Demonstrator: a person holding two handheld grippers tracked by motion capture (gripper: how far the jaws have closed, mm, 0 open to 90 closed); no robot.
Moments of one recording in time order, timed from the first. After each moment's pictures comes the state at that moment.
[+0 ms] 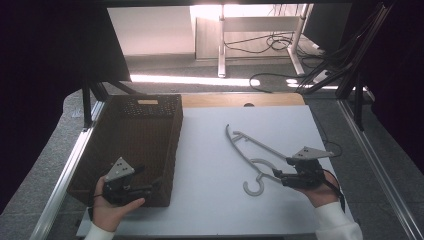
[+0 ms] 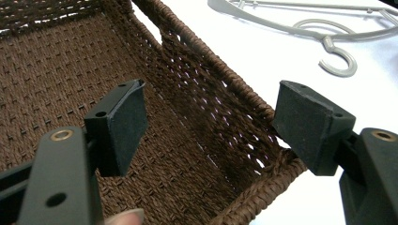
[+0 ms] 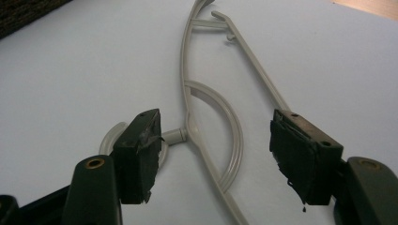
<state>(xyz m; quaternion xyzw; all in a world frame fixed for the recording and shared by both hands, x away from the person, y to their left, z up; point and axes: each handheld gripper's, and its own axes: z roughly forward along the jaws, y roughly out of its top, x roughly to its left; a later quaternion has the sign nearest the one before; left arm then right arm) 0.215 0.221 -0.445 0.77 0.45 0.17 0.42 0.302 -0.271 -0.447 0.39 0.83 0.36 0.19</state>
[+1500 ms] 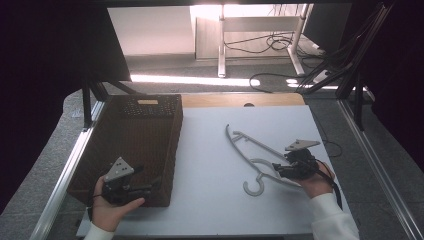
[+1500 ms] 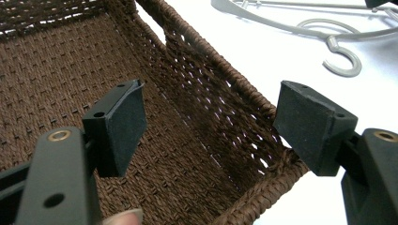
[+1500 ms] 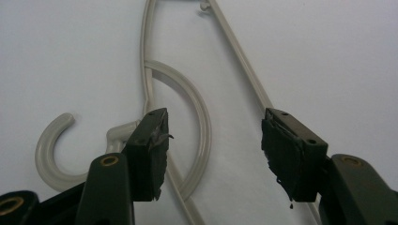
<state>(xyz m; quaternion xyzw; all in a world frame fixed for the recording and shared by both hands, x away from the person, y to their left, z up) 0.215 0.222 -0.444 0.77 0.45 0.18 0.42 0.337 -0.265 -0.459 0.39 0.85 0.29 0.19</state>
